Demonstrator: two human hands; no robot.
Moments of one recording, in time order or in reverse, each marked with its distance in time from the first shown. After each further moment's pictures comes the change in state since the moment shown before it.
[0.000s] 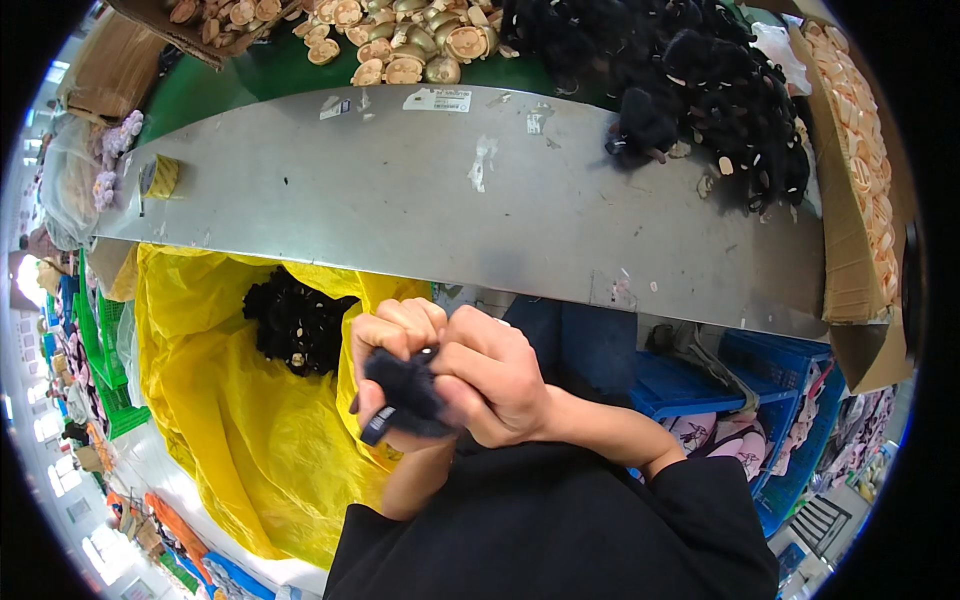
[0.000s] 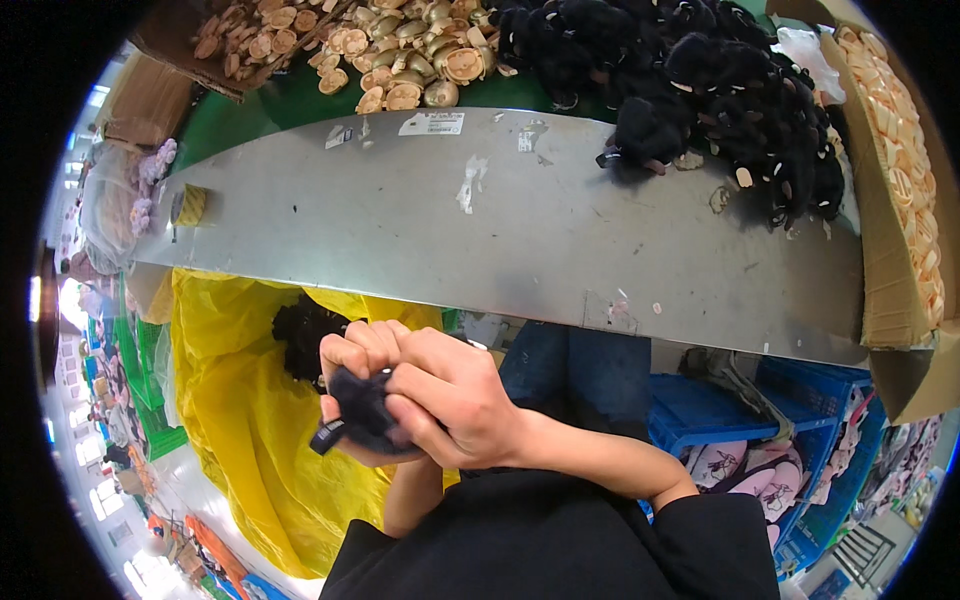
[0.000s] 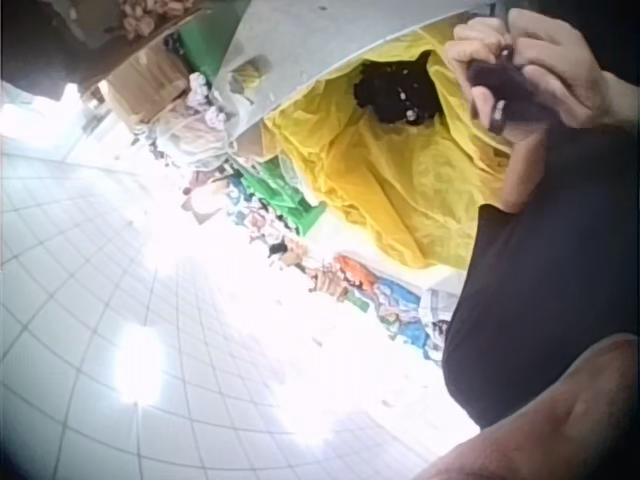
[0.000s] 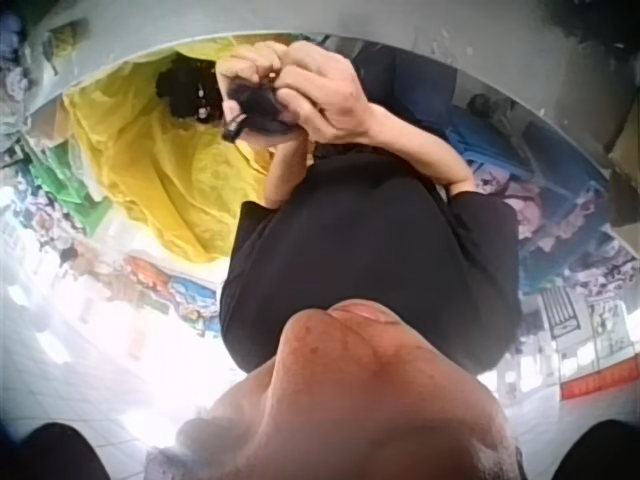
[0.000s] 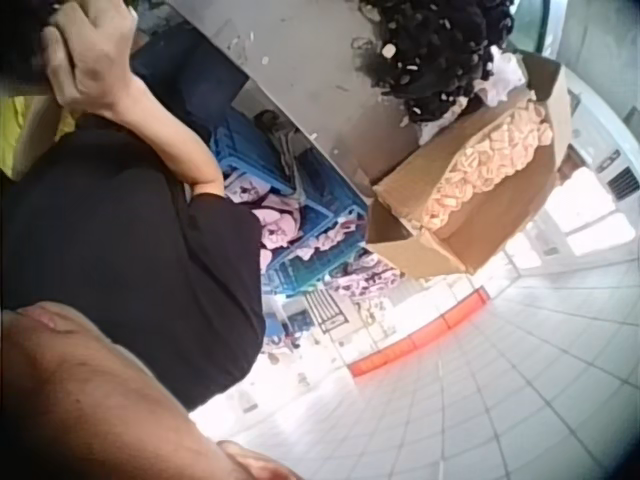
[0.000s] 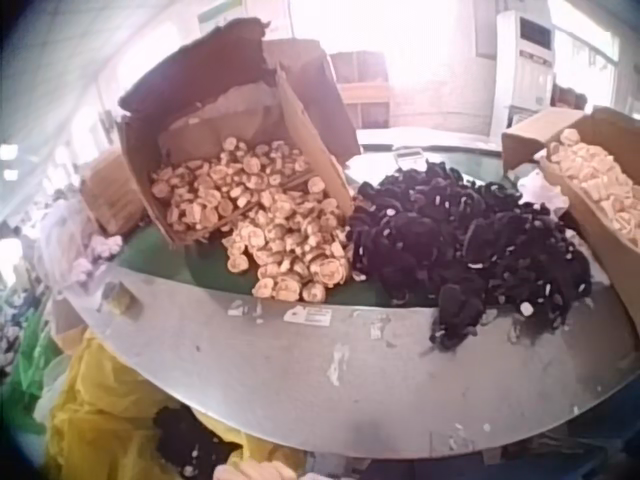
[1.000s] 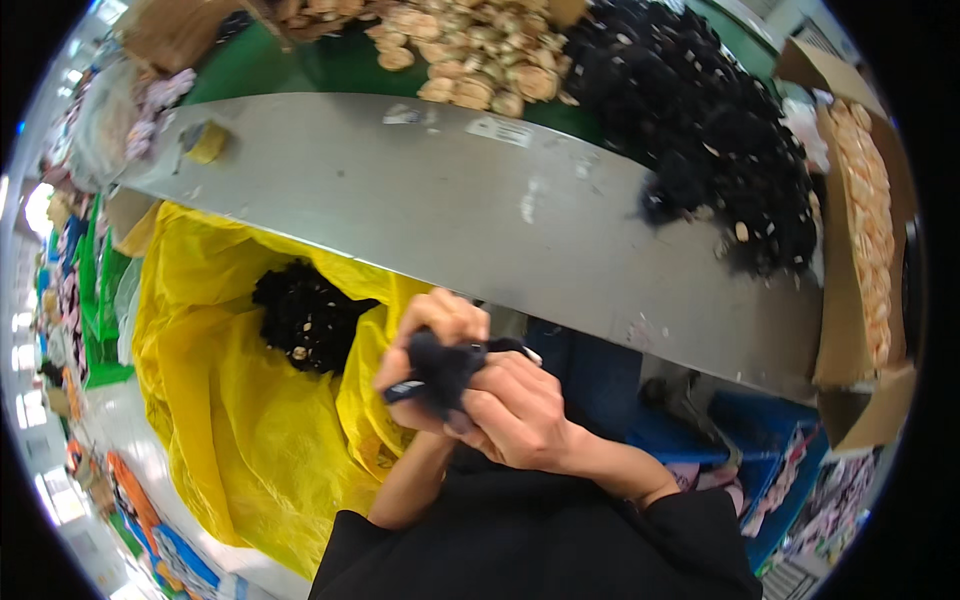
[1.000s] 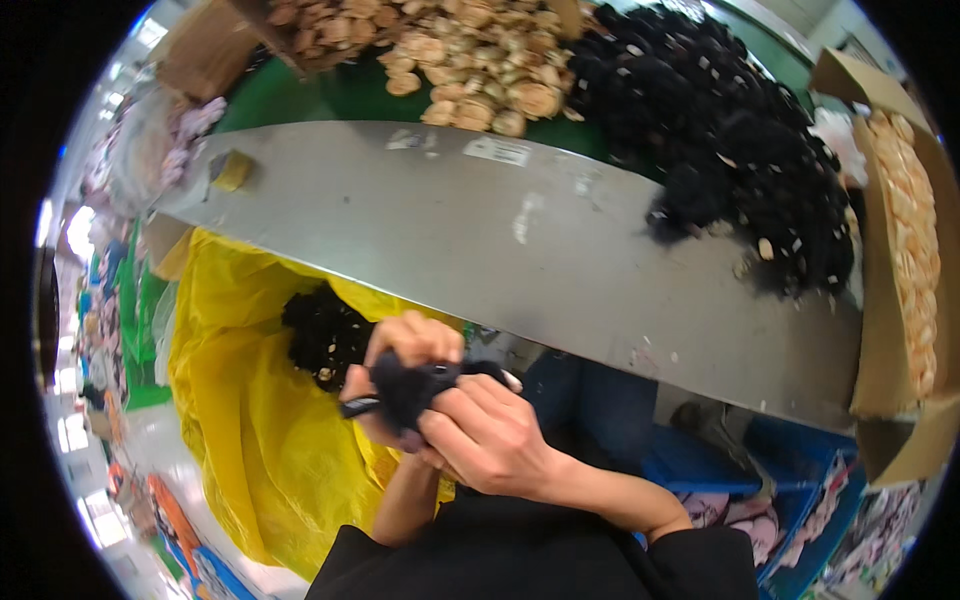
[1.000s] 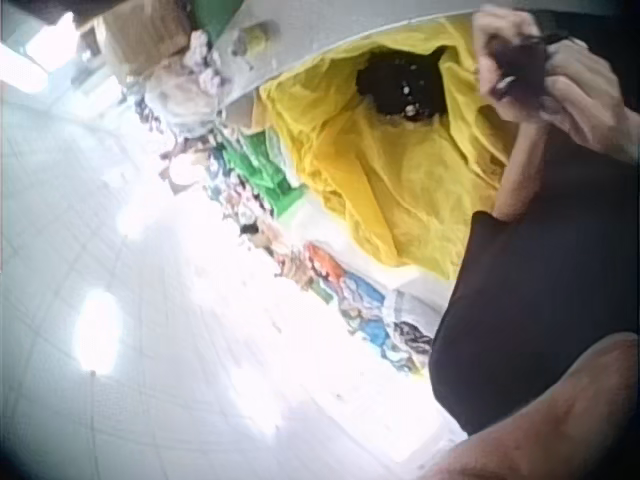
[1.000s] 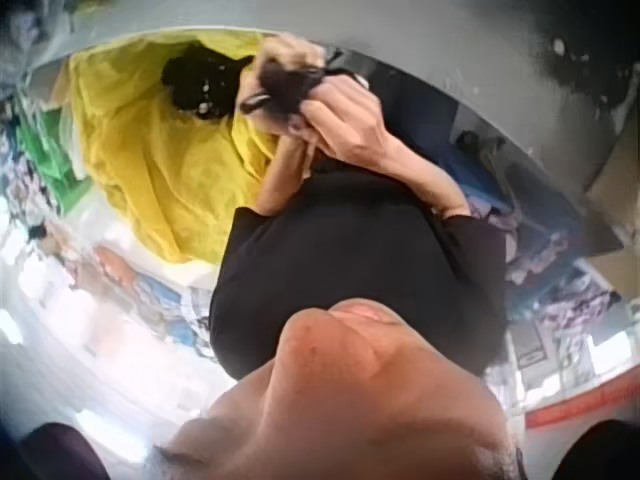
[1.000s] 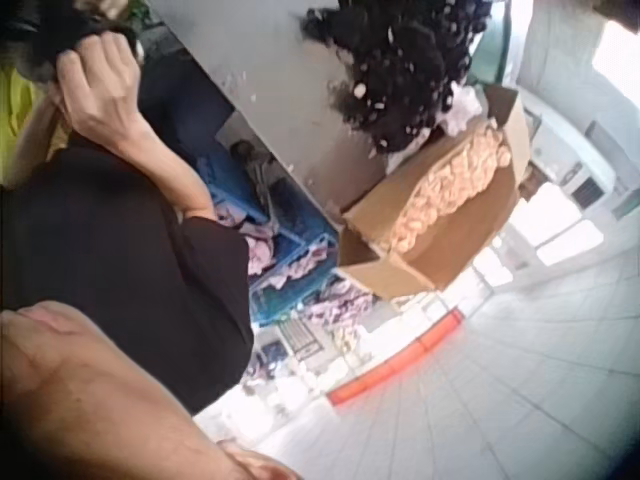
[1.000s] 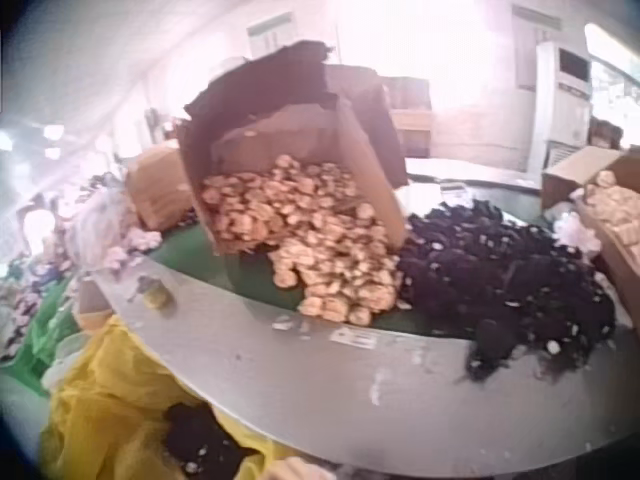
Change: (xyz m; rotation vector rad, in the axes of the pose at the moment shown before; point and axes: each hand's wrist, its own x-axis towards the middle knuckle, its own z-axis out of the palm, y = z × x) left_hand 0.010 0.003 -0.013 -0.134 -0.035 -0.104; right_hand -0.004 -0.012 0.004 -0.286 -0.149 -0.223
